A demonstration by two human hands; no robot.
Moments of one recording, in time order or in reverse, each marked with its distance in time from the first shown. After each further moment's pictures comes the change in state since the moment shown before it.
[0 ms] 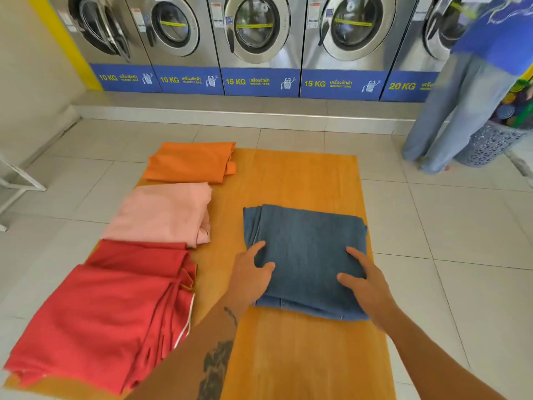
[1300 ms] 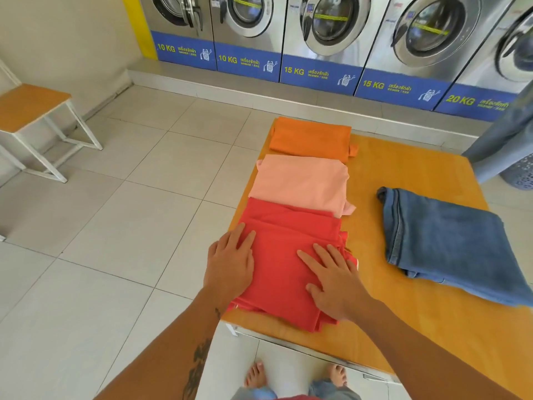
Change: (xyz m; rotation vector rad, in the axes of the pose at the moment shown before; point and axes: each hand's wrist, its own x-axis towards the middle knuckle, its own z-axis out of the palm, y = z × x) left_hand -0.046 -0.229 -0.326 0.838 0.315 0.369; right_hand -0.142 -0.075 0.359 -1.173 -0.344 -0.466
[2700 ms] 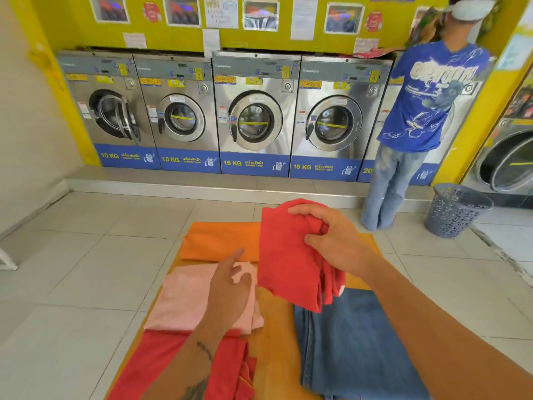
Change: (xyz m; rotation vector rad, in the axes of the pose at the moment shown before) left_hand 0.180 0.230 -0.067 -1.138 0.076 -0.077; right_hand 0.020 0.159 -0.294 0.826 0.602 -0.174
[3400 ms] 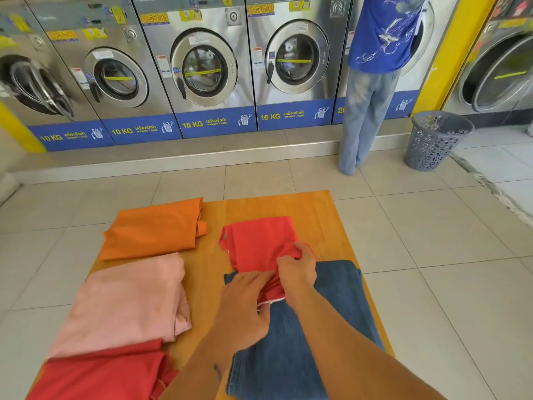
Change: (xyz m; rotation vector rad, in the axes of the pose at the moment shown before) left_hand -0.003 -0.055 0.182 0.799 -0.425 0.402; right_hand -0.012 0.207 0.002 0.564 0.561 0.887
